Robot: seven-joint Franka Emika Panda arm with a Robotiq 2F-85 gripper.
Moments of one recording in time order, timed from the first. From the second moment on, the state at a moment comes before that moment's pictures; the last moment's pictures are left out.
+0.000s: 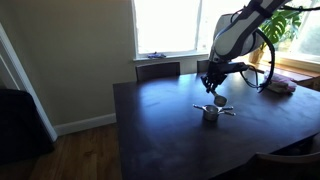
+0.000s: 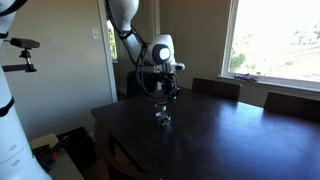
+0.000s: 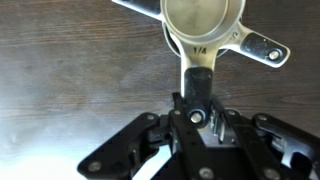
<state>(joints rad) 0.09 0.45 -0.12 -2.04 -0.07 2.65 0.27</state>
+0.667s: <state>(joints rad) 0.05 0.49 -0.18 -1.93 -0.14 2.59 0.25</state>
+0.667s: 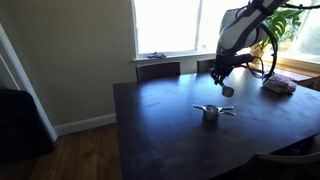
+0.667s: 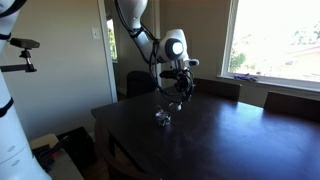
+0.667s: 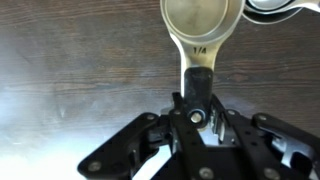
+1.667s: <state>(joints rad) 0.01 0.78 -0.20 -1.69 -0.14 2.58 0.22</state>
